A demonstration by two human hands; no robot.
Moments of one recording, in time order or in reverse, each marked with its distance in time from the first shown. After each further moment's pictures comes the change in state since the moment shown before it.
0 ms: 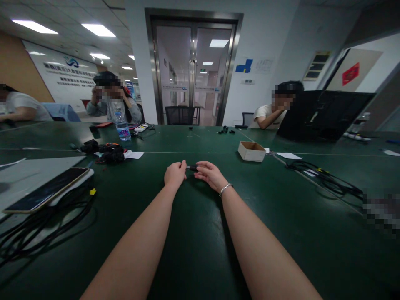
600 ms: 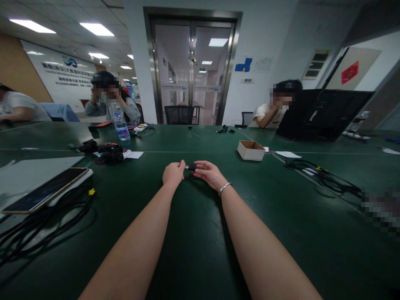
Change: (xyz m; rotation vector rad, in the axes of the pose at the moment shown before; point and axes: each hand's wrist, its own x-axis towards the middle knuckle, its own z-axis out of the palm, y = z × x) left_hand -0.002 0.006 -0.005 0.057 -0.032 -0.060; right_hand 0.008 0.009 -0.010 0.010 -0.082 -0.043
